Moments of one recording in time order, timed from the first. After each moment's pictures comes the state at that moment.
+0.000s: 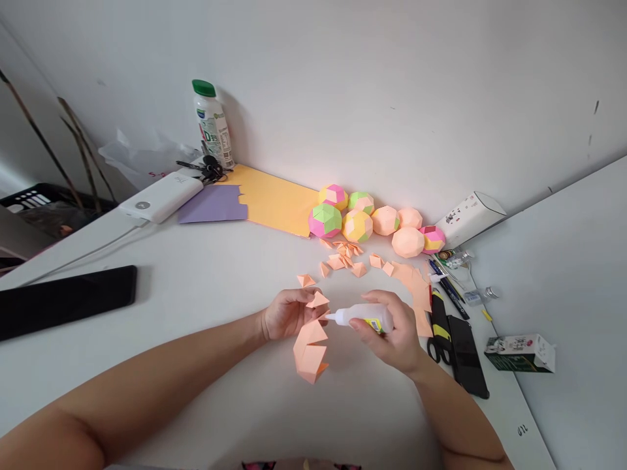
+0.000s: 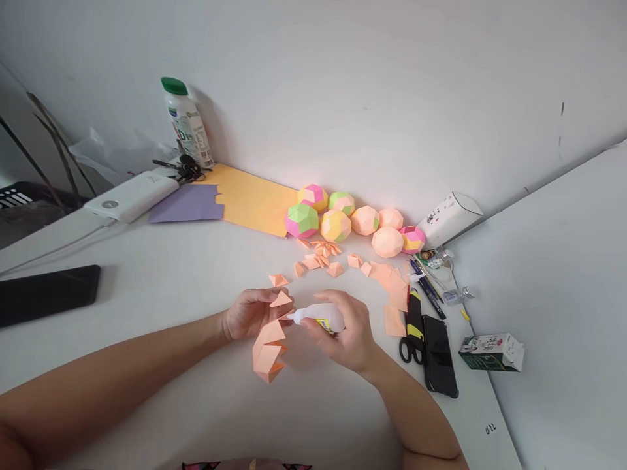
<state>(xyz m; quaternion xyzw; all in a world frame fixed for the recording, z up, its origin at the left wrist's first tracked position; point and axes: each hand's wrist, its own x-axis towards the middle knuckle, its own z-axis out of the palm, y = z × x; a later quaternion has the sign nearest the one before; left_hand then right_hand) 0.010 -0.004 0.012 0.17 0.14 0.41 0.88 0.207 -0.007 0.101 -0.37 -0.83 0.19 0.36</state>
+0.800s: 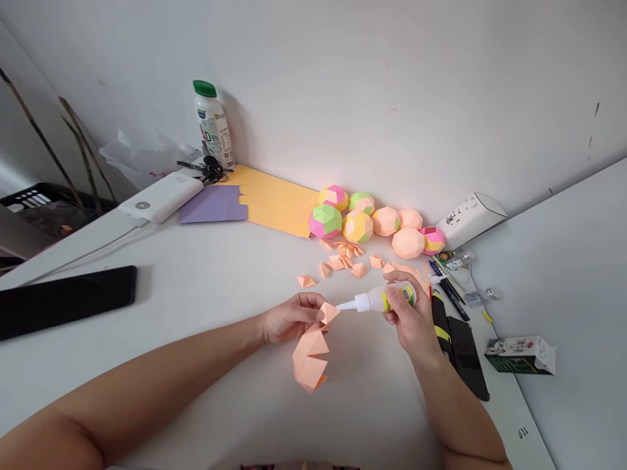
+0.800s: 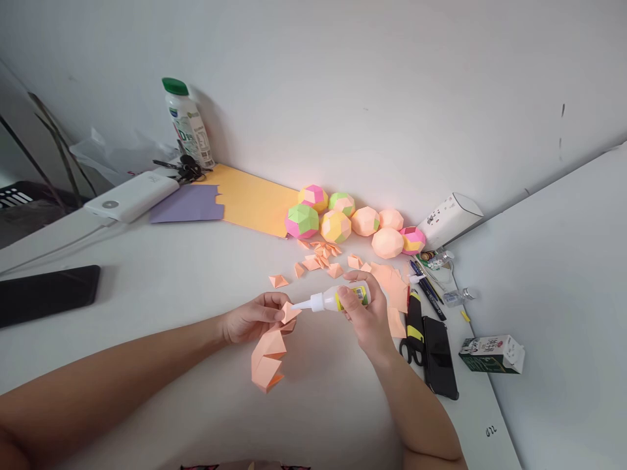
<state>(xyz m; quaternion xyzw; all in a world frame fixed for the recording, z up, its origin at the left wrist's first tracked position) 0.012 -0.009 0.007 0.27 0.15 0.40 0.86 0.221 0.013 0.098 -0.46 -0.57 0.51 0.45</state>
